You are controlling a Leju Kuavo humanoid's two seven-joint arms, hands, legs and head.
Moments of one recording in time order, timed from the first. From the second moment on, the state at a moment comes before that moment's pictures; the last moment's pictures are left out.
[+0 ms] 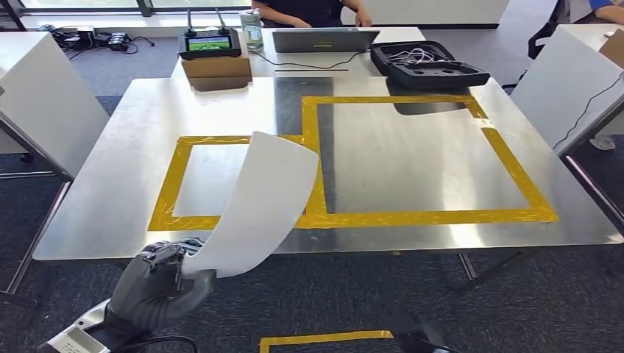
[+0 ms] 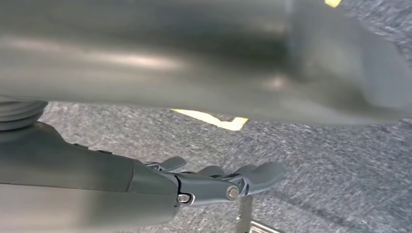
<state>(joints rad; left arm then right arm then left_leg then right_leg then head) 0.07 0.10 -0.46 -1.67 -0.14 -0.15 -0.45 -0.06 -0.04 0.52 -0.33 0.05 -0.29 -0.26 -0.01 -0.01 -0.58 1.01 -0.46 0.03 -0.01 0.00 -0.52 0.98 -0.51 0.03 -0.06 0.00</state>
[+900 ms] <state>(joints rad) -0.10 0.18 -0.27 -1.47 -0.73 0.12 -0.17 -0.06 -0.02 0.52 -0.33 0.04 -0.27 -0.23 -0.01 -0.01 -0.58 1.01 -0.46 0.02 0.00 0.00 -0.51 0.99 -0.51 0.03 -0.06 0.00</state>
